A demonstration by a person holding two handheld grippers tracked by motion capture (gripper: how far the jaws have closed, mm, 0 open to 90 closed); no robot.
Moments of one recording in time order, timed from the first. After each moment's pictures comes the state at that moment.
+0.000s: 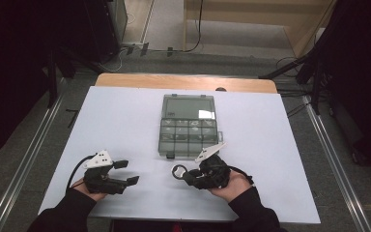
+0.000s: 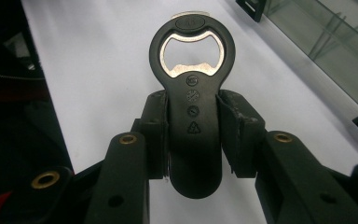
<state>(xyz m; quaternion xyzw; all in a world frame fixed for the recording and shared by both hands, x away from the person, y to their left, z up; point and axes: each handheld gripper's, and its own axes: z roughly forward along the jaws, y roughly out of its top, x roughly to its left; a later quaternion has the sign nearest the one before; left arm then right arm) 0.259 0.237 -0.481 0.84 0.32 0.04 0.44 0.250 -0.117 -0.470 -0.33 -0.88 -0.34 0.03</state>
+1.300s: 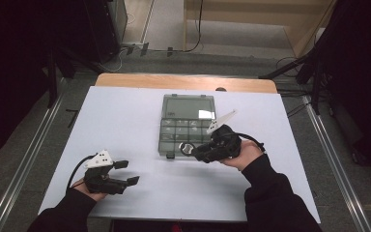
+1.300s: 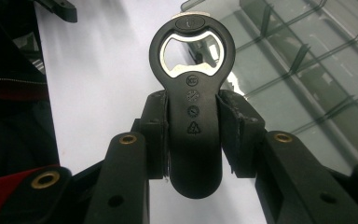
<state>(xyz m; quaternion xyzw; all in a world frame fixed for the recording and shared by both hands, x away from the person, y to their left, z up) 0.259 0.236 -0.482 0.84 0.32 0.04 0.44 0.312 -0.151 -0.425 -0.28 -0.89 -0.35 0.04</state>
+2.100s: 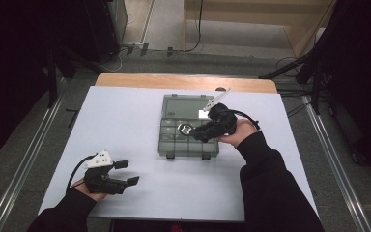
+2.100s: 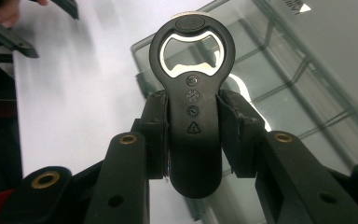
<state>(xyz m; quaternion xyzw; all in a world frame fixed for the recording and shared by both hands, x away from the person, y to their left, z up) 0.259 0.237 -0.482 0.84 0.32 0.04 0.44 0.375 -0.150 -0.415 -0.28 -0.90 -0.34 0.04</state>
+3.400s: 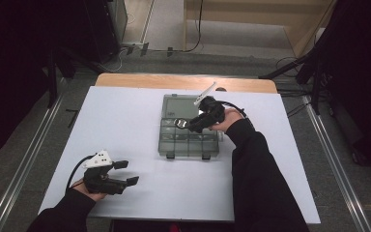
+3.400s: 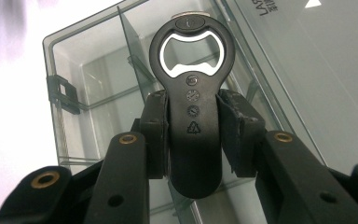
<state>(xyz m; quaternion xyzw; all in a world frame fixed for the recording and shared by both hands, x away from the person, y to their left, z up) 0.259 0.238 -0.481 0.84 0.32 0.04 0.44 0.441 -0.135 -0.458 -0.23 -0.92 -0.31 0.04</state>
